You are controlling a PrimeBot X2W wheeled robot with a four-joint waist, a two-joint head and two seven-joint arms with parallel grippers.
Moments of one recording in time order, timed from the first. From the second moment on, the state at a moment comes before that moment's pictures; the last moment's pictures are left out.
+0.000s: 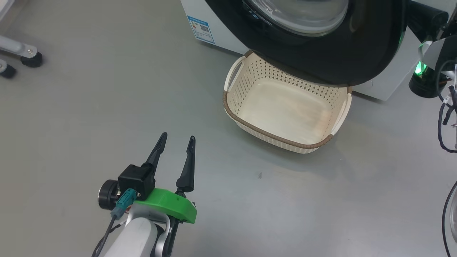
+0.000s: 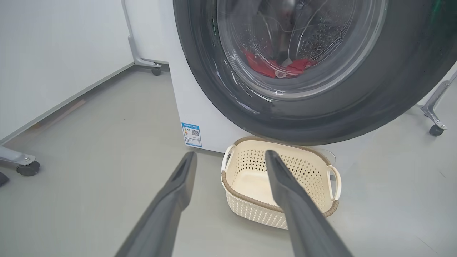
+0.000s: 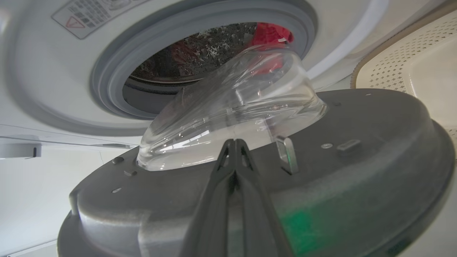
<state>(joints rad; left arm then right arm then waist) -0.27 0.03 -0.47 0.26 -0.48 0.11 -0.25 -1.03 -0.23 -0.12 0.85 1.56 -0.13 0.66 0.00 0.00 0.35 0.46</state>
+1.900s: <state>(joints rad) -0.21 0.04 -0.38 0.29 -0.44 0.11 -0.25 -0.77 -0.37 0.25 0.55 1.02 0.12 0.29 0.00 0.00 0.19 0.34</state>
